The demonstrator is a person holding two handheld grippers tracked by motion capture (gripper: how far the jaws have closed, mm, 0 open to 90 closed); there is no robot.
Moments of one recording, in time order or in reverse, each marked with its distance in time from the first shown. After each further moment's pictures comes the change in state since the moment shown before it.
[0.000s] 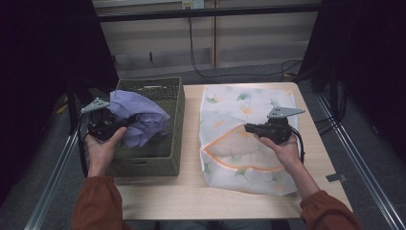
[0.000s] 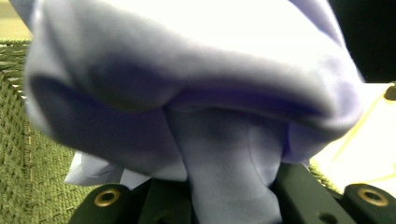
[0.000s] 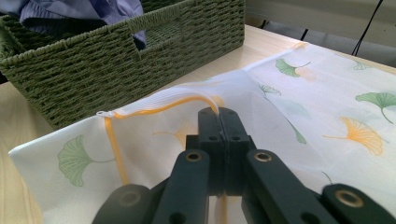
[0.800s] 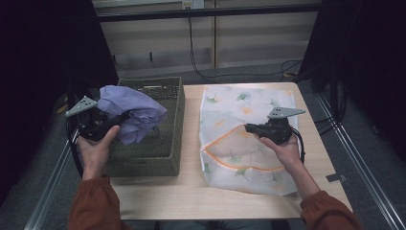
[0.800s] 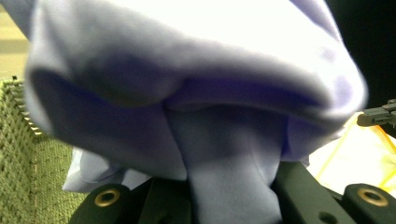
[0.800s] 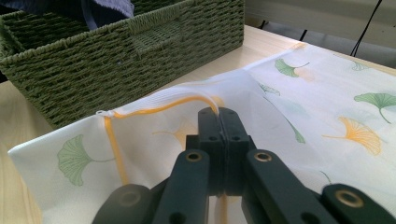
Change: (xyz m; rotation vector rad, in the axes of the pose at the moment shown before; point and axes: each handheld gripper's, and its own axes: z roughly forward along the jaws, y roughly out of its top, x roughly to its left) left arm -0.011 0.011 -0.027 -0.128 -0.006 0.018; right arm 0.001 0.000 -0.001 0.000 -0.004 -0.004
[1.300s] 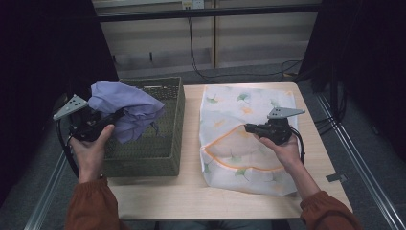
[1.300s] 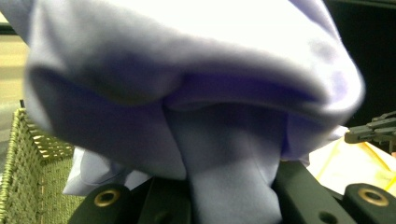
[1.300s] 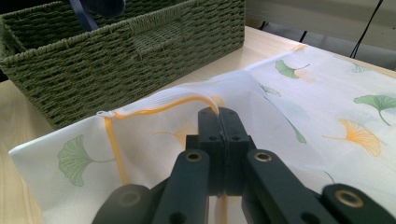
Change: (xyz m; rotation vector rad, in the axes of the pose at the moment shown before) left arm -0.010 0.011 -0.022 -0.087 0.008 0.020; right arm 0.001 0.001 0.000 -0.002 -0.001 -0.008
